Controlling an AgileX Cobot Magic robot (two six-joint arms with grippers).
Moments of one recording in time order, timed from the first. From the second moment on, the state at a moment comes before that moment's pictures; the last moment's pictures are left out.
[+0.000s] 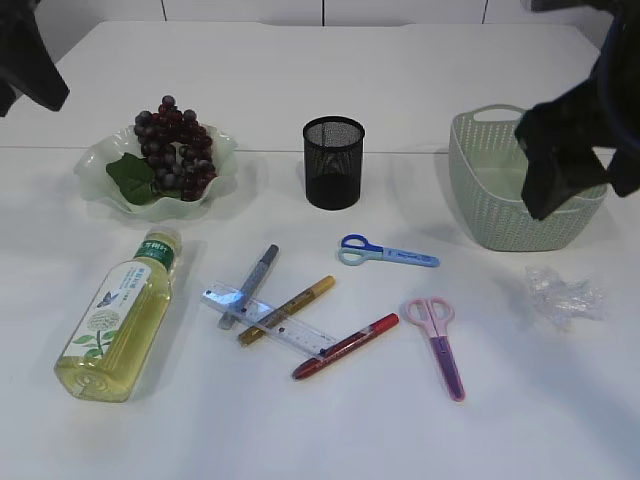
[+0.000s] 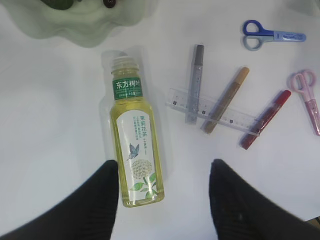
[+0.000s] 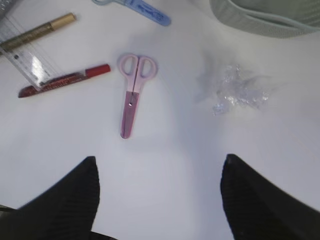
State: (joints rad) left arm -0.15 1.57 -1.56 -0.24 1.24 0.03; right arm 0.40 1.40 -1.32 -0.10 1.24 0.17
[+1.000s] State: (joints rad) left arm -0.19 1.54 -1.56 -0.28 1.24 0.03; right arm 0.28 1.27 -0.92 -0.28 0.95 0.42
